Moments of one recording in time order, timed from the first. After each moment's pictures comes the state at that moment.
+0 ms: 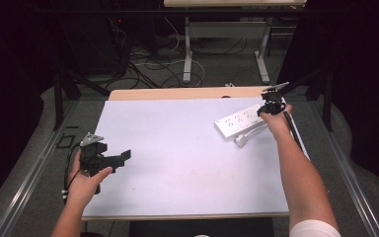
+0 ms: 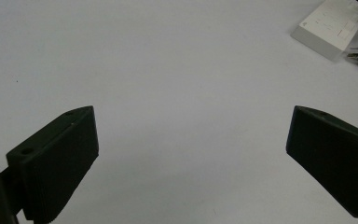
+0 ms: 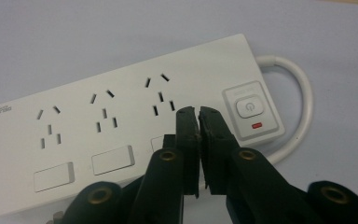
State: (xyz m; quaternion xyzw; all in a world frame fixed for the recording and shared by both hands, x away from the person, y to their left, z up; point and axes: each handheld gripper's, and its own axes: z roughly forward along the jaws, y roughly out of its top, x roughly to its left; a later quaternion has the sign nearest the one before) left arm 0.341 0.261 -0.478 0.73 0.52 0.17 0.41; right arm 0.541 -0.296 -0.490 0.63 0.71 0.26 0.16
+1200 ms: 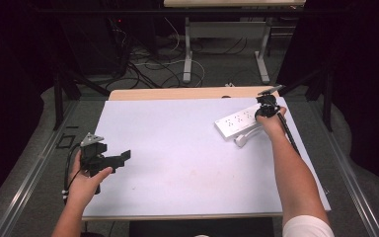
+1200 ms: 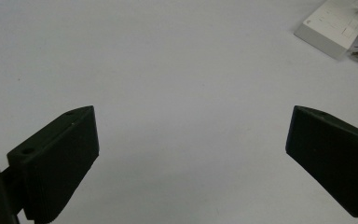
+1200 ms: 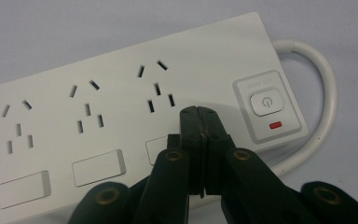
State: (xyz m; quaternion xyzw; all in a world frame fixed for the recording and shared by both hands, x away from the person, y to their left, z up) left arm 0.342 0.260 -0.481 0.72 0.53 0.18 0.41; right arm 0.551 -0.288 -0.512 0.63 0.72 0.23 0.16
